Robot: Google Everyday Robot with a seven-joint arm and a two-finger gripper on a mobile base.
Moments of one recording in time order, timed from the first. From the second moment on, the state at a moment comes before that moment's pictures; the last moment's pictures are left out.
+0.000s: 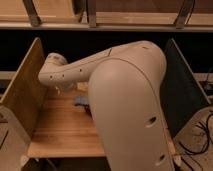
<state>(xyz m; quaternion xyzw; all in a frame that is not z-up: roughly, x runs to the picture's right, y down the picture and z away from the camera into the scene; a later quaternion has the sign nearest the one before) -0.169 0.019 0.795 -0.11 0.15 0.66 0.73</state>
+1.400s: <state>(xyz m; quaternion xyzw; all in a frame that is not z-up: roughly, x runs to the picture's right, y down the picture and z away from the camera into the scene) 0.016 0.040 0.833 -0.07 0.21 0.76 0.62</state>
